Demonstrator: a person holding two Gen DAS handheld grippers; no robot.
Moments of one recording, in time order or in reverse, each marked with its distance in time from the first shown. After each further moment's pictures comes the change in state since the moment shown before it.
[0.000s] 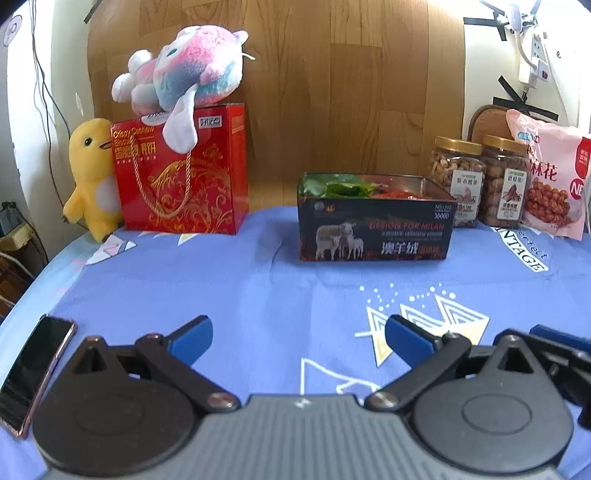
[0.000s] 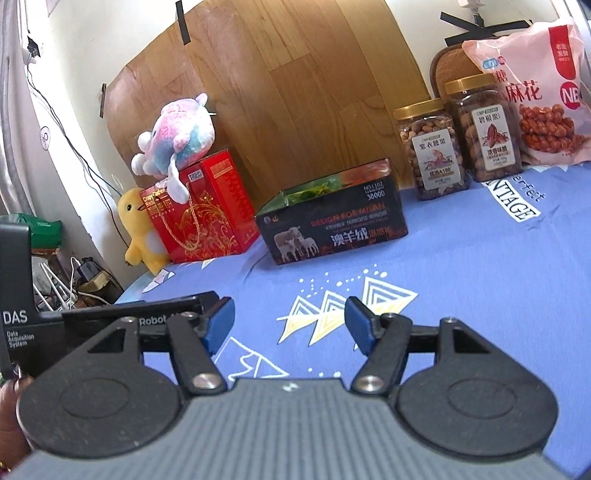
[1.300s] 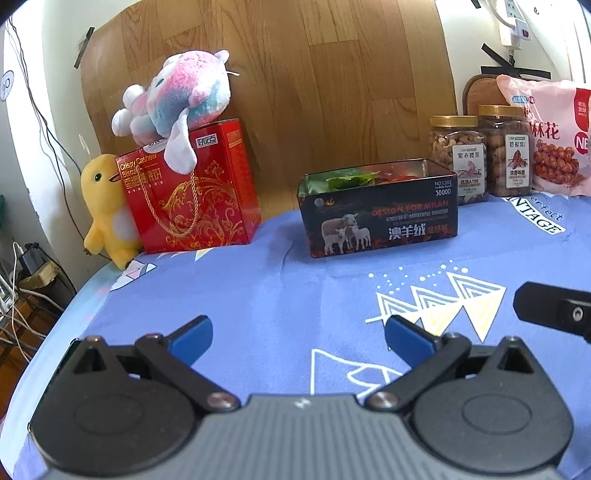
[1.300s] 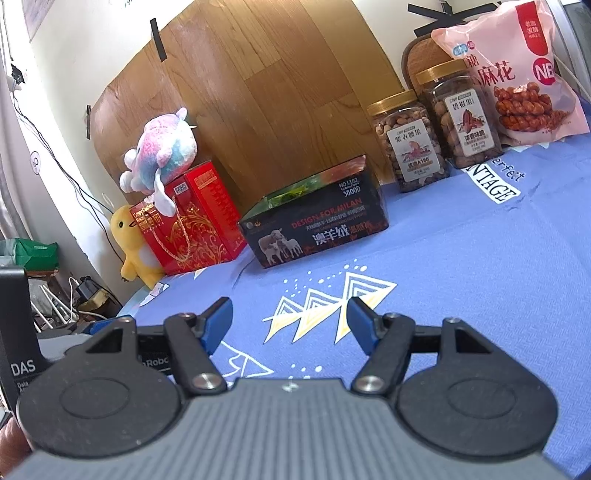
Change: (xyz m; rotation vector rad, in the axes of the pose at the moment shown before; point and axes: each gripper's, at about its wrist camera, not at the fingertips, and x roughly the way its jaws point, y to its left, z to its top) left arm -0.004 -0.027 -0.013 0.141 -0.031 0.113; right arm -0.008 -0.012 -0.006 0.077 -0.024 -0.016
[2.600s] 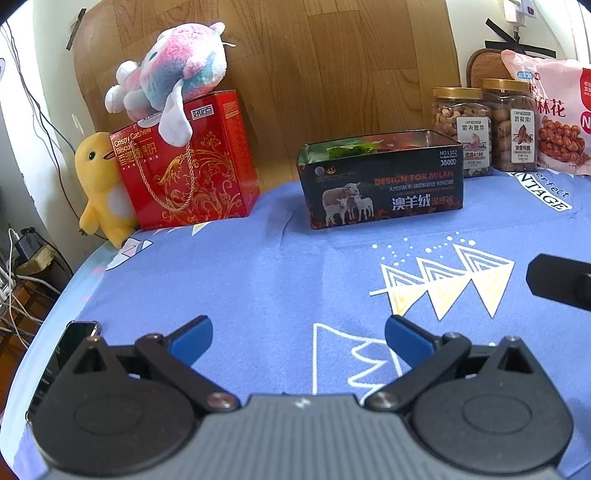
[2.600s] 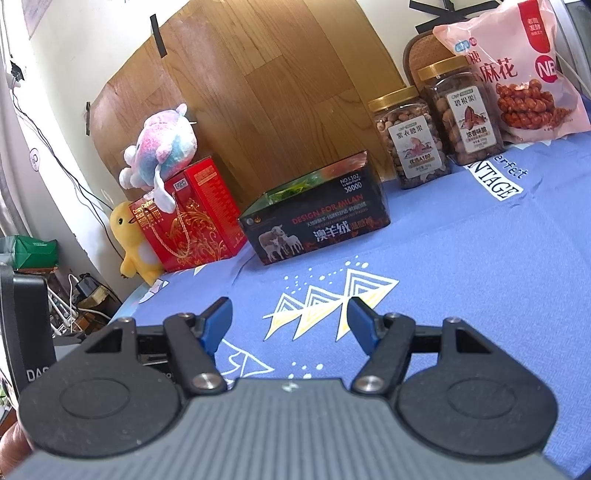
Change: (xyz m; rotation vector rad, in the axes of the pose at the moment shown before) left arm 0.013 0.000 -0.006 0.009 0.082 -0.002; right arm 0.004 -0.002 -0.001 -0.002 0.010 0.004
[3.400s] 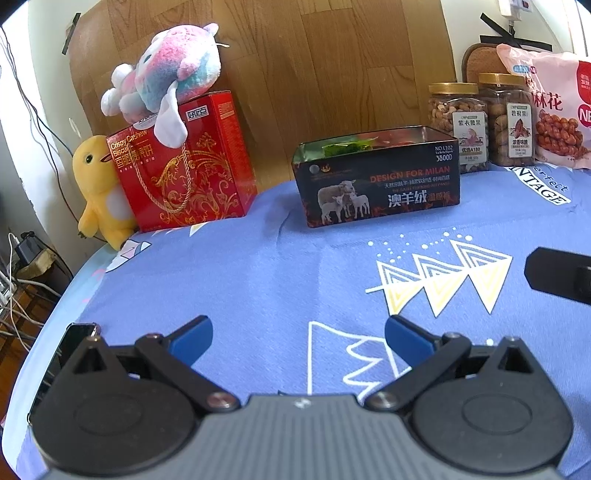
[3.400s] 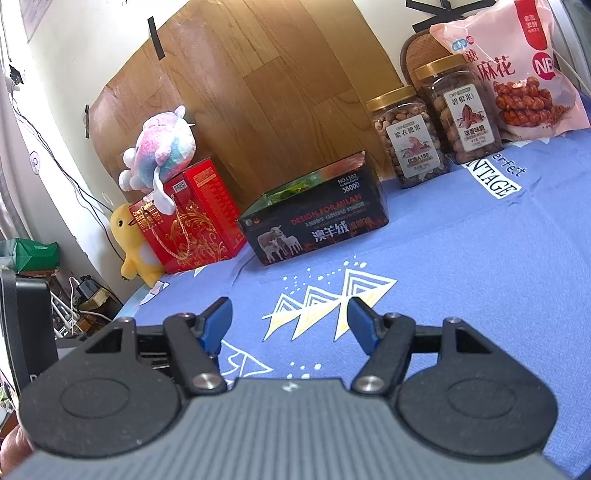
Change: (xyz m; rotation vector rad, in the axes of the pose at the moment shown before) left arm -0.001 -0.005 -0.002 0.016 0.004 0.010; right arm -0.001 -0.003 0.001 0.003 0.001 0.007
